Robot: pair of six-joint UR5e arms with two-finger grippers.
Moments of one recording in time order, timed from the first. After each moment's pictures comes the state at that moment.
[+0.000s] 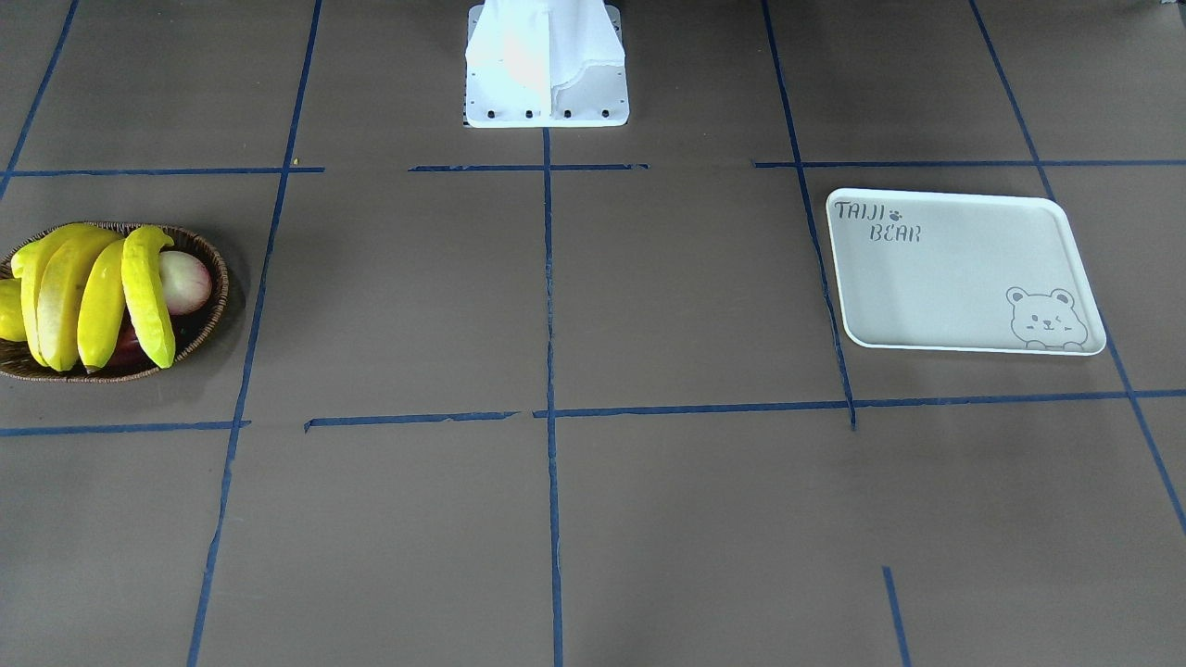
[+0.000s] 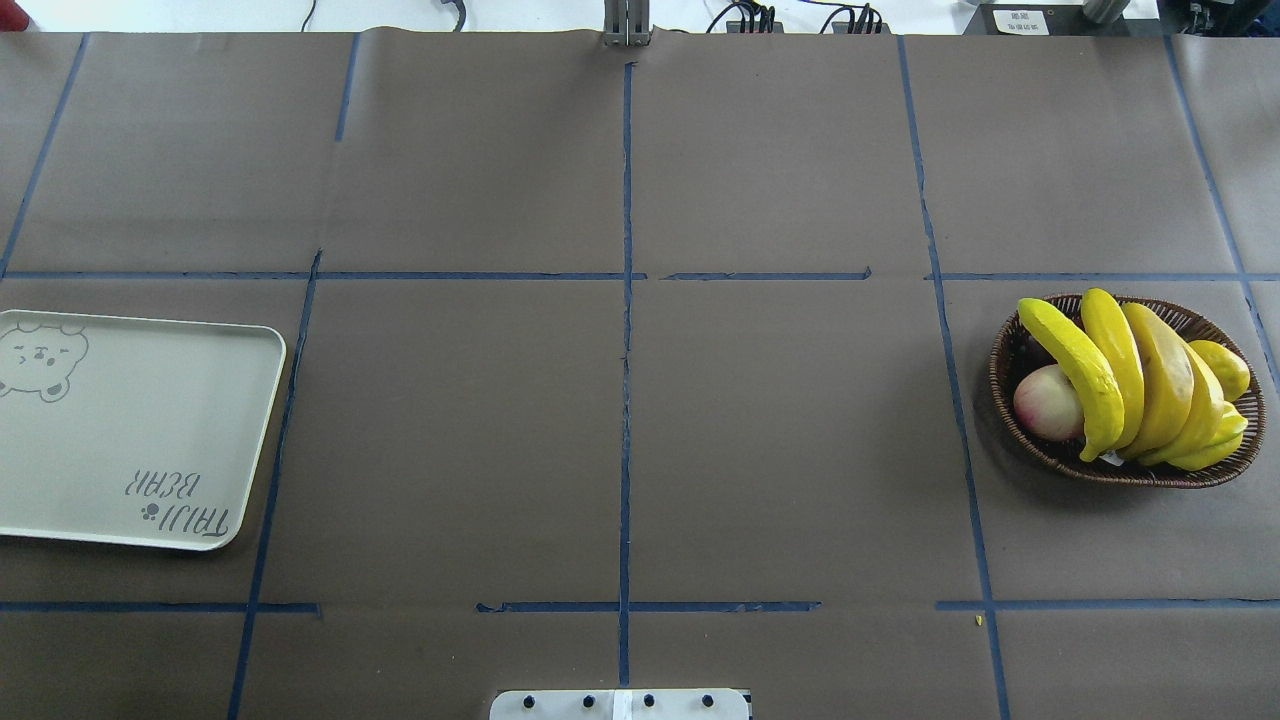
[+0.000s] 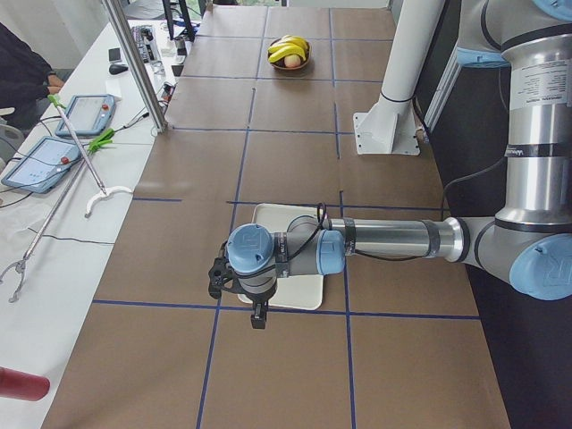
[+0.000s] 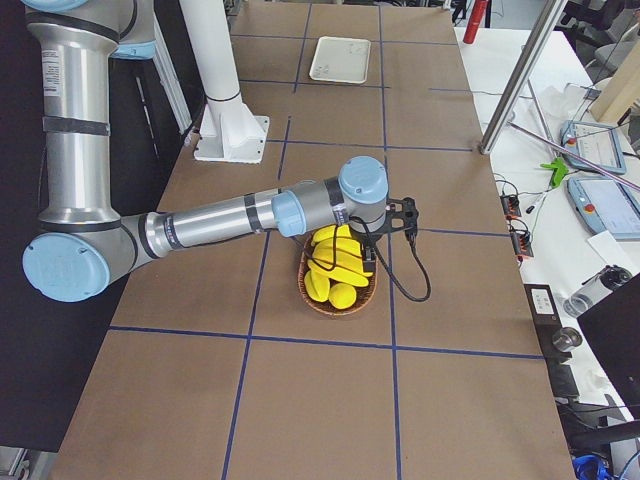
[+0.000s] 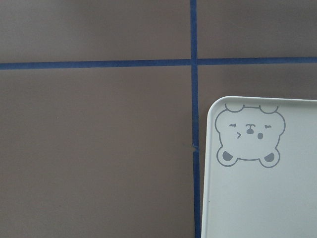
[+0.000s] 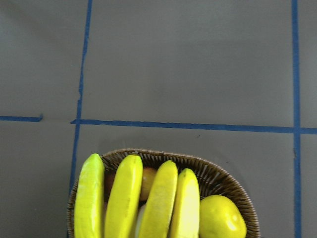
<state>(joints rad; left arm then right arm) -1.64 -1.49 -1.66 -1.49 -2.43 0.14 1.46 -1.62 1.90 -1.46 2.51 0.32</state>
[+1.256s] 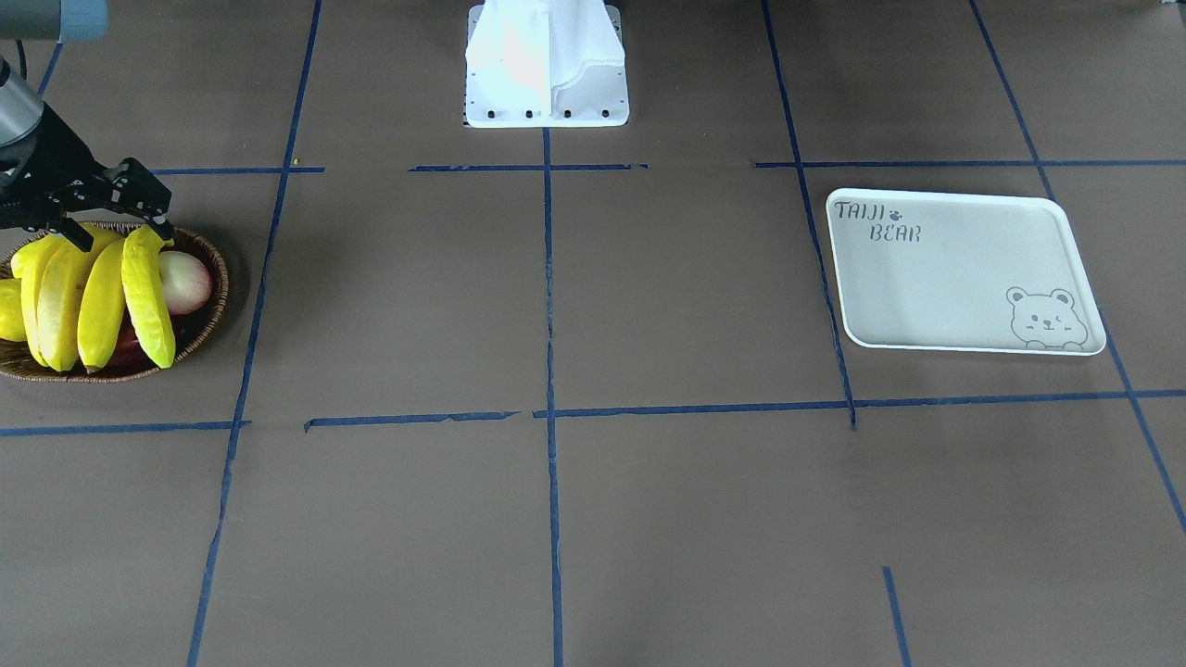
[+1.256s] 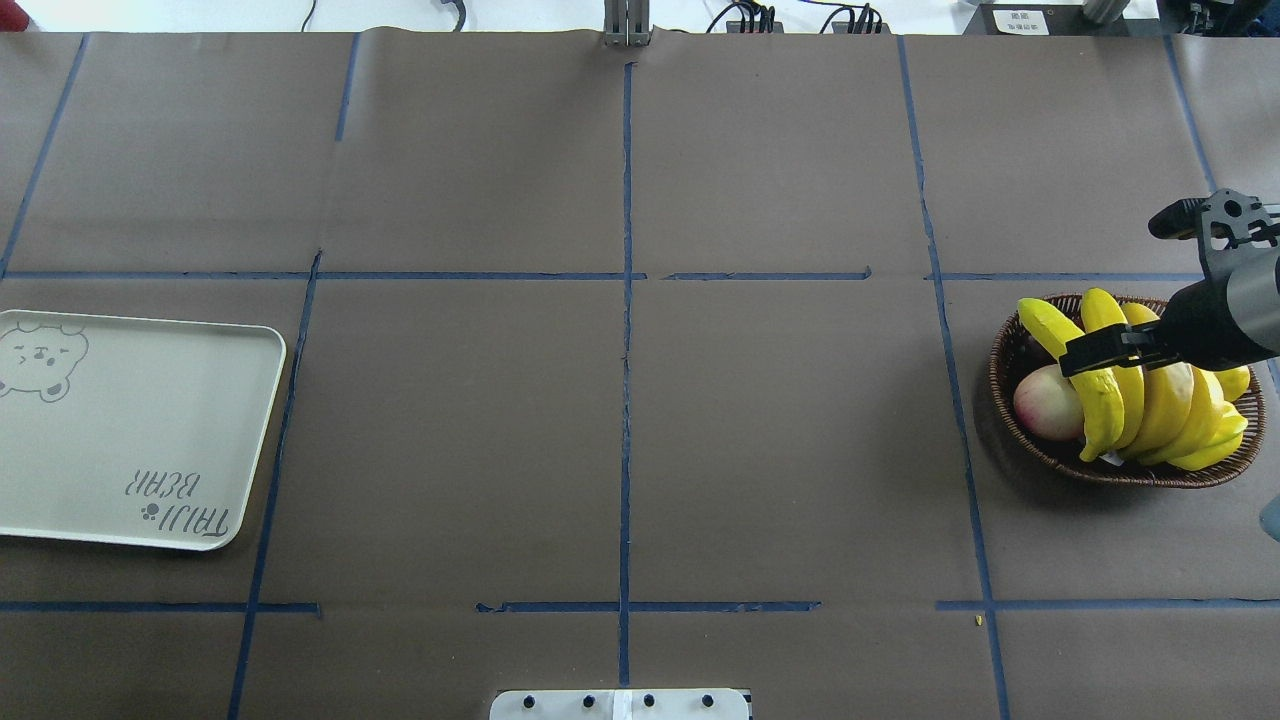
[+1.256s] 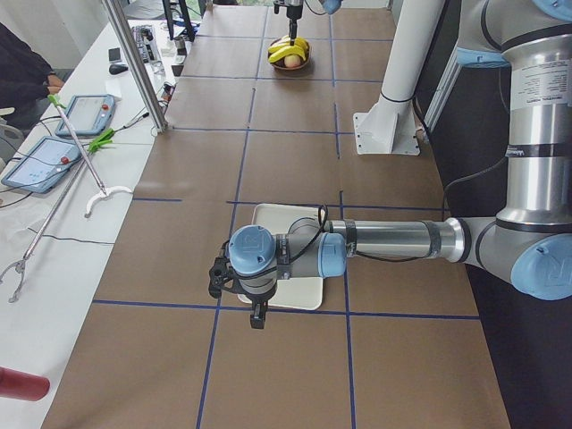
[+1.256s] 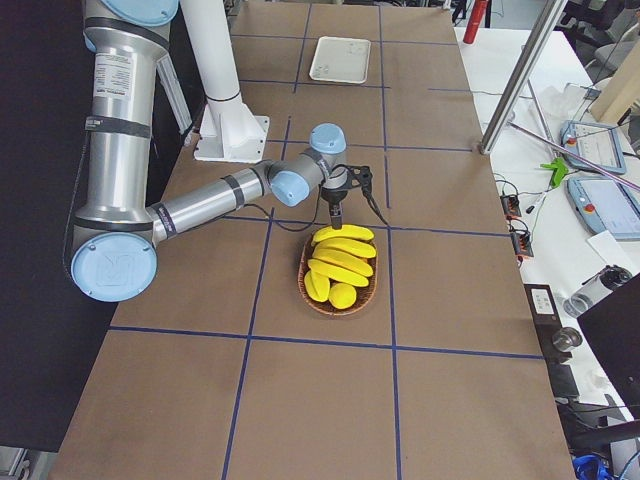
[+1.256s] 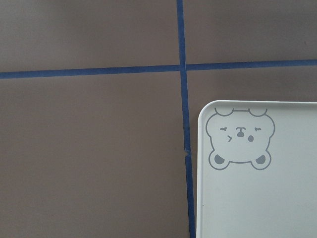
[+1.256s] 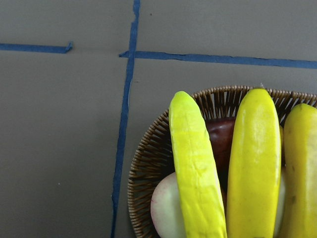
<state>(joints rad) -1.64 -1.48 -1.66 -1.53 -2.43 0.14 0.92 -1.69 2.04 -1.24 2.13 0.81</state>
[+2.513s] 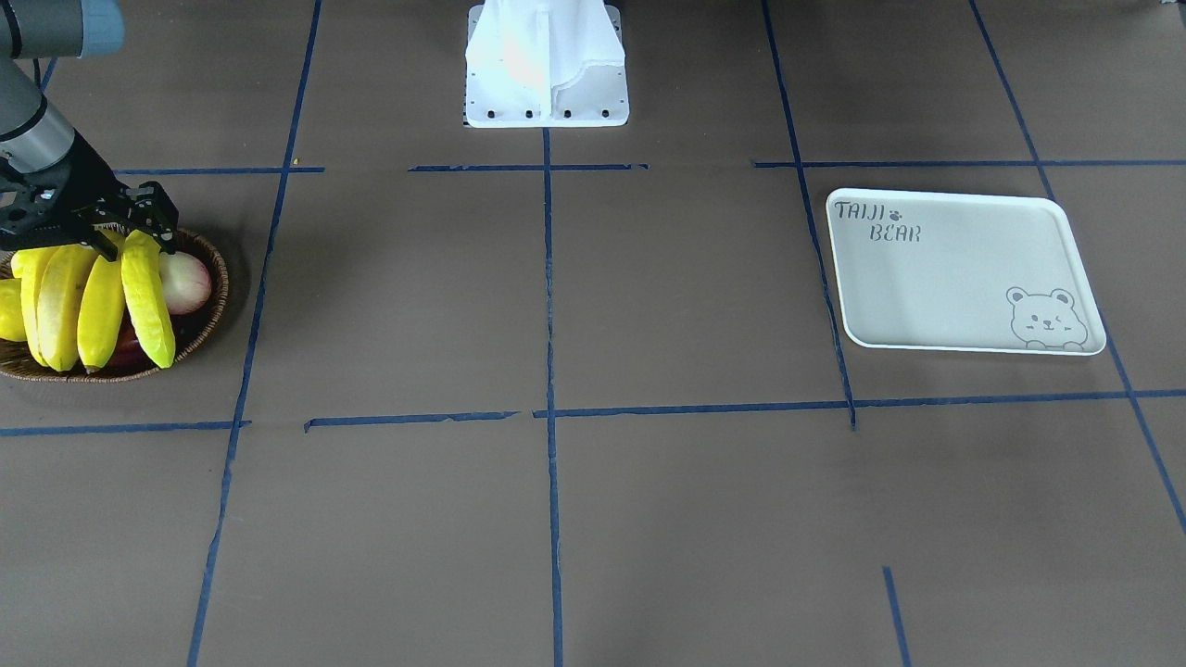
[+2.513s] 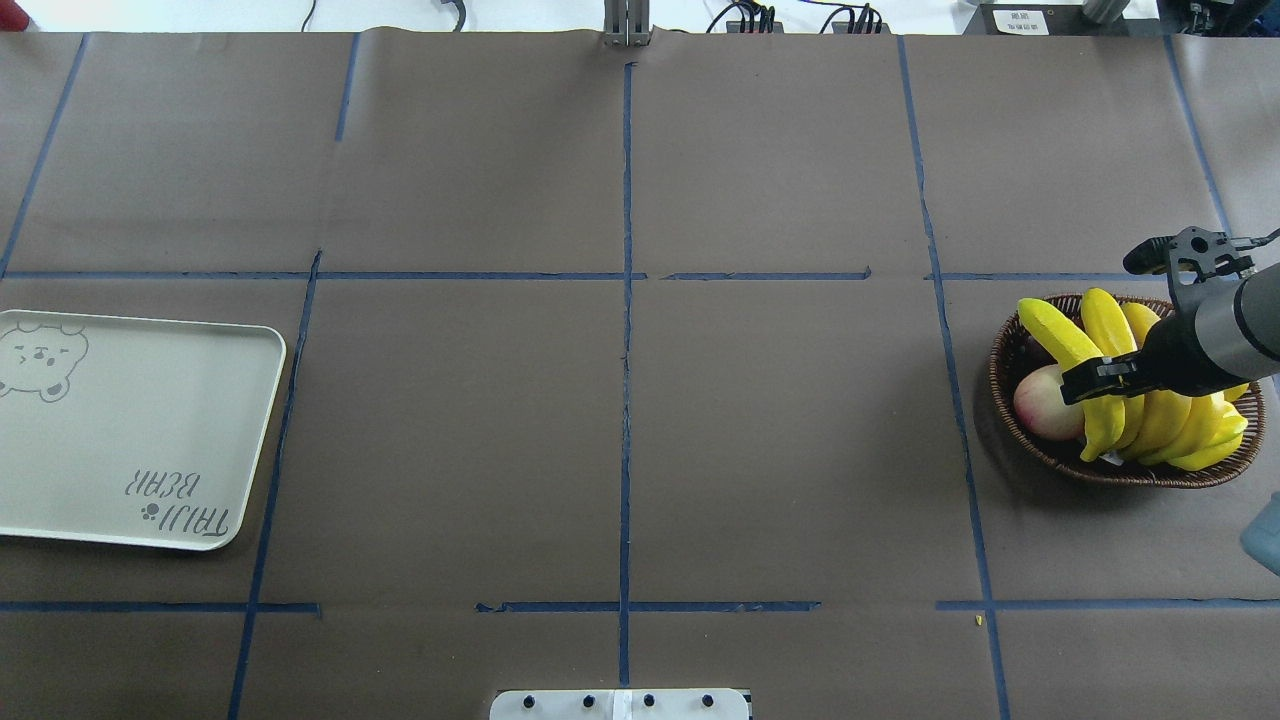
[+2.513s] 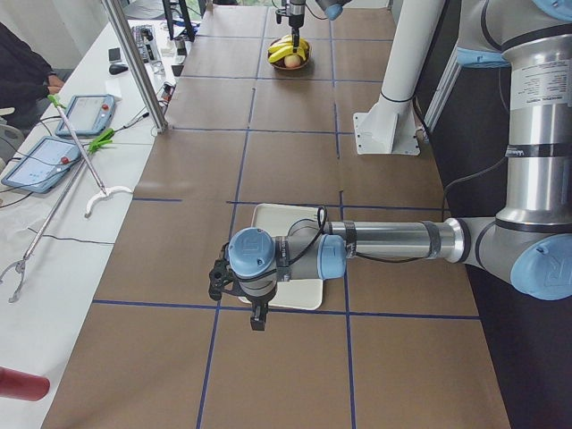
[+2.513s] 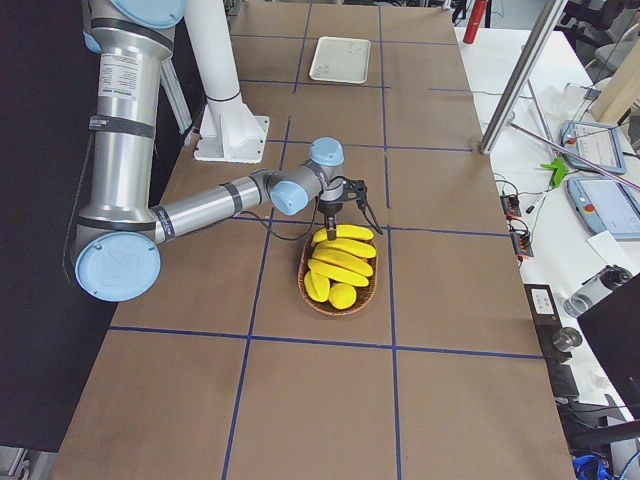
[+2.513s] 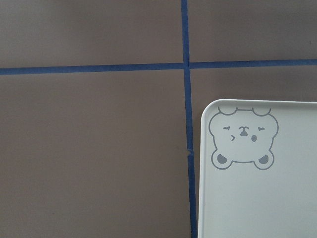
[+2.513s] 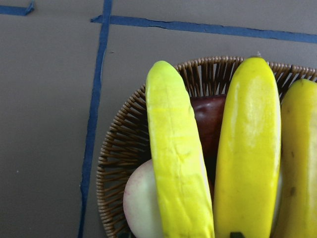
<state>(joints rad) -1.64 -1.48 -1.65 -1.53 -2.43 0.14 0.87 -1.70 1.99 -1.24 2.09 0.80</state>
